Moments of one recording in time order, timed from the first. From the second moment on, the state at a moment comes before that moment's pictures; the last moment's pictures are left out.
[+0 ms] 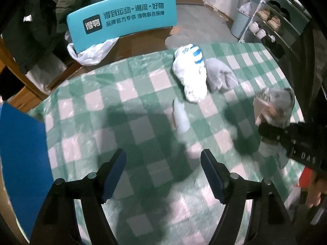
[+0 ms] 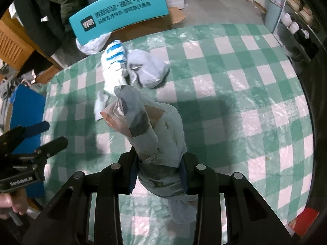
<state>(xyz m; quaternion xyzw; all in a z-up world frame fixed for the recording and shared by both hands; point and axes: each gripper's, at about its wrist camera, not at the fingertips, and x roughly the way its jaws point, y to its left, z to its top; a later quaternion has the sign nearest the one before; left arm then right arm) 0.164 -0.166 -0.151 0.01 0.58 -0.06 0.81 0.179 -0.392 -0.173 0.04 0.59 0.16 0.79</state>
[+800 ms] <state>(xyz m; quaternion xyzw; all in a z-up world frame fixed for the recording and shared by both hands) 0.211 -0.187 -0.189 0.00 0.59 -0.07 0.81 0.210 -0.390 -0.180 0.01 0.58 0.15 0.80</state>
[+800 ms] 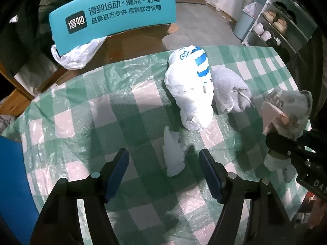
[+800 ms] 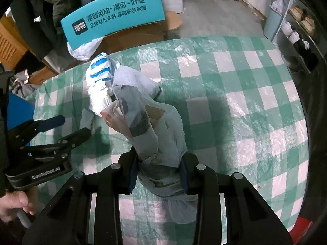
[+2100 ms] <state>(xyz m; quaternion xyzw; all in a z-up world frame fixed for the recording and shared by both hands) 0.178 -0.170 -0.141 0.03 0.57 -0.09 0.82 0.184 -0.365 -0.125 0.01 0.56 0.20 0.81</state>
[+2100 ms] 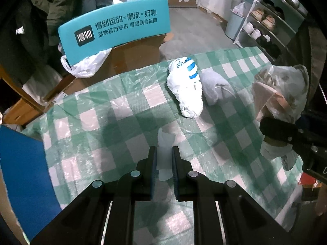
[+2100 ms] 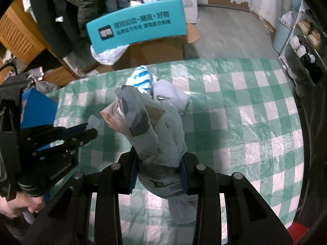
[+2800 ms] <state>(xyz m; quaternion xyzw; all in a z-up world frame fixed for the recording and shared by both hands) 0.111 -0.126 -0.075 0.02 0.54 -0.08 0.84 0.135 -0.333 -0.062 0.00 0.52 0.25 0.82</state>
